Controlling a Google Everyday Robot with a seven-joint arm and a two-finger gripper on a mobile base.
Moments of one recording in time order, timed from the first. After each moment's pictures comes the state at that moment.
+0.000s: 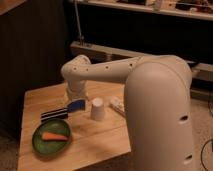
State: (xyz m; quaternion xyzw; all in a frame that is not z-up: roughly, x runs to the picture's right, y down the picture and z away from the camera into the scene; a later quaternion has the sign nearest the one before) arm -0.164 0.068 0.780 -0.32 0.10 0.55 0.76
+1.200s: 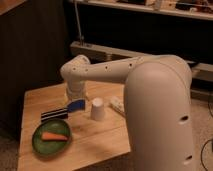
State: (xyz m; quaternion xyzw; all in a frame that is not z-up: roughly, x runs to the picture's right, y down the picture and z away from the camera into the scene) arm -0.170 0.066 0.775 -0.31 0.10 0.53 0.78
